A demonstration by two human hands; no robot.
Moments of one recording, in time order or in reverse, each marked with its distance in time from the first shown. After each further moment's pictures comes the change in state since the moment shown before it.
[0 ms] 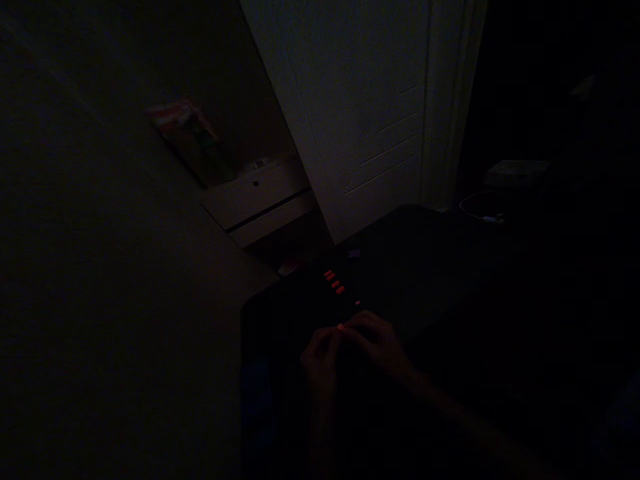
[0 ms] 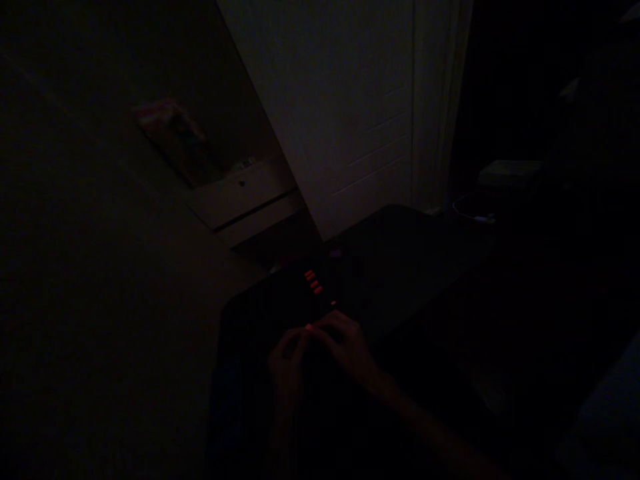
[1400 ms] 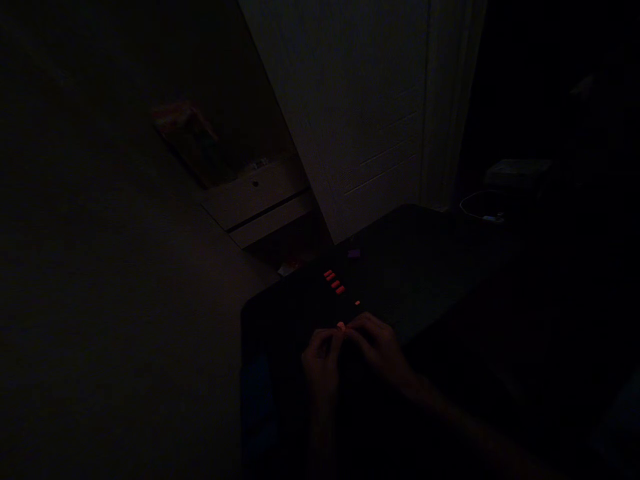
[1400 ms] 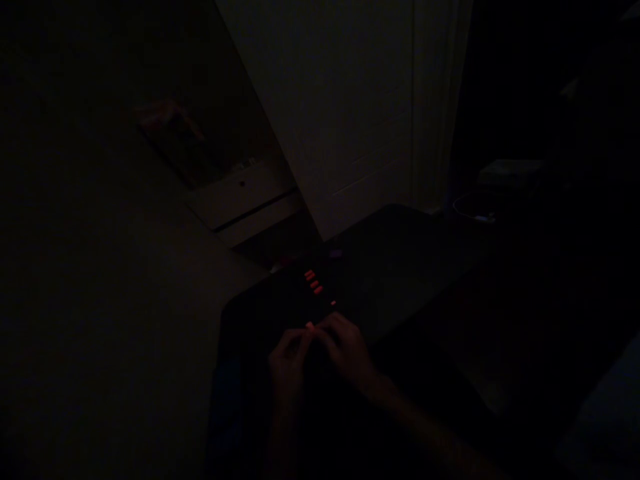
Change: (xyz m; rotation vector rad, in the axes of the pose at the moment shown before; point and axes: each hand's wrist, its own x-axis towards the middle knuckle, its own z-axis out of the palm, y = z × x) left_hand 0.001 -0.008 -0.001 -0.010 -0.056 0.032; right_hand -0.007 0.008 0.006 -0.058 0.020 -0.036
